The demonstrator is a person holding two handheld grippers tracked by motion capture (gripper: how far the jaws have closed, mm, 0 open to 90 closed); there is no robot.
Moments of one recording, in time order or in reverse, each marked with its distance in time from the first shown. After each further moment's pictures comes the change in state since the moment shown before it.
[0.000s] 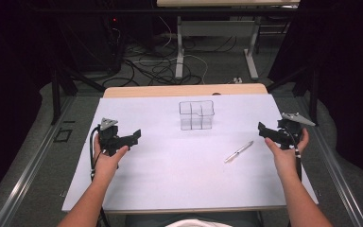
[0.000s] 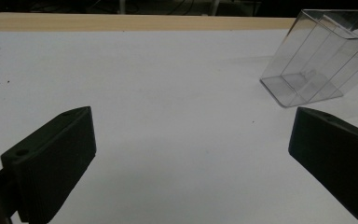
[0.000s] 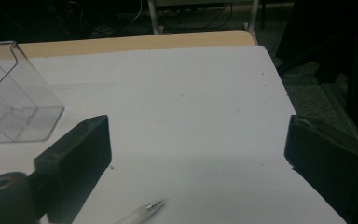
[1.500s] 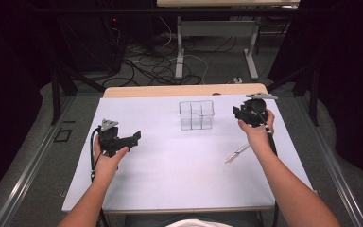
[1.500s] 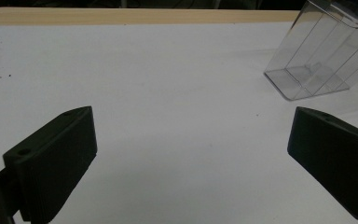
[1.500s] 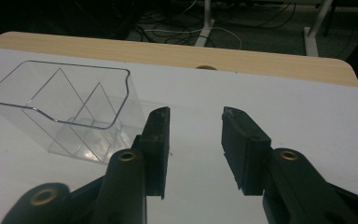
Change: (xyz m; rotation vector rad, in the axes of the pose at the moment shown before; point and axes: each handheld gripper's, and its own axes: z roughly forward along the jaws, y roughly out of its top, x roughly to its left) left arm 0.000 -0.004 0.001 0.015 0.010 0.006; right arm 0.086 0.053 0.041 0.057 0.178 -0.134
